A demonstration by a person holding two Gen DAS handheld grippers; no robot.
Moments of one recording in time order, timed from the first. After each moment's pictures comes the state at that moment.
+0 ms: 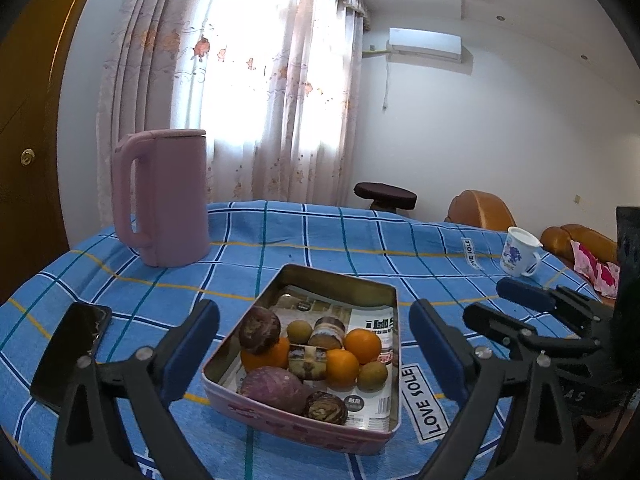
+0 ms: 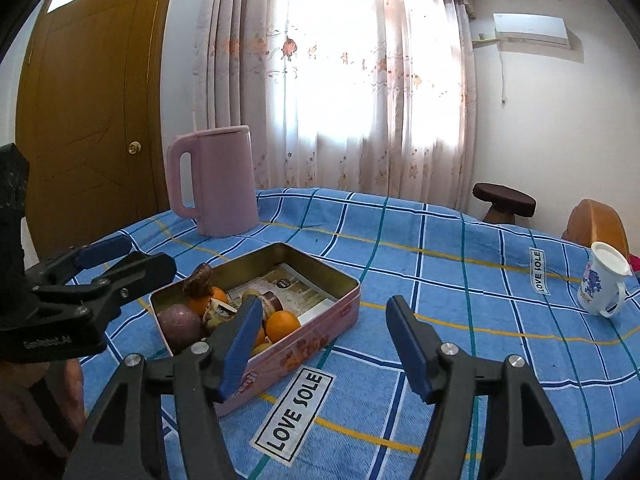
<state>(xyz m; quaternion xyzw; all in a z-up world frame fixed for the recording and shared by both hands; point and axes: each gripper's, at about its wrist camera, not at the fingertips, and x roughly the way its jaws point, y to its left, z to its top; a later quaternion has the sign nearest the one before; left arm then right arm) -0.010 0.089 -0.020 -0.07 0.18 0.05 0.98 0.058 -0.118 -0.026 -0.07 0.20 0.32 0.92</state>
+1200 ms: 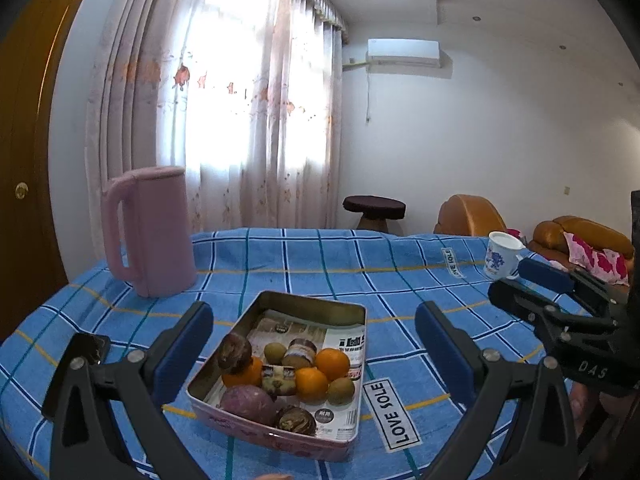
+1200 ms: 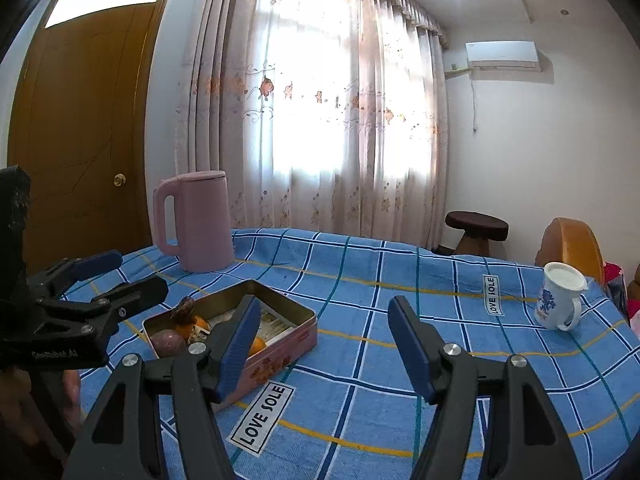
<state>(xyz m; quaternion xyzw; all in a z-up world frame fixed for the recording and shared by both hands) -0.022 0.057 0.008 -0.04 0.15 0.04 0.99 0.036 -0.164 0.003 -0.05 0.14 0.28 0.95</state>
